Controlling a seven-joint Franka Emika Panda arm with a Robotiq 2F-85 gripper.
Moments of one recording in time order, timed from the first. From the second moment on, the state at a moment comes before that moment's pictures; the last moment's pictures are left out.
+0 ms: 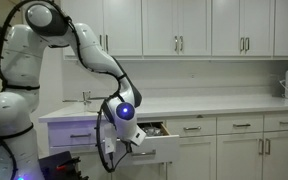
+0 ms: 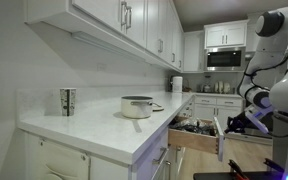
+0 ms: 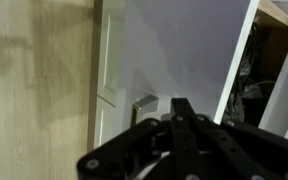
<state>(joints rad) -0.24 0.19 -0.20 -2.55 1.29 2.34 -1.17</state>
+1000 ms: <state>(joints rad) -0.13 0.23 -0.13 -2.57 1.54 2.35 -1.46</state>
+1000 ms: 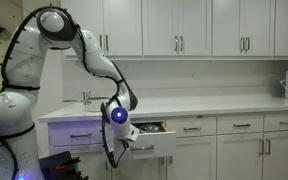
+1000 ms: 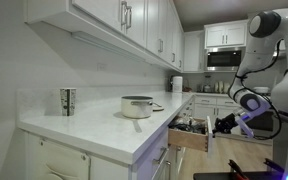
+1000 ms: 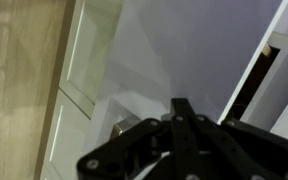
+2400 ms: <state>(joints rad) 0.16 0.33 0.02 -2.43 1.97 2.47 -1.76</state>
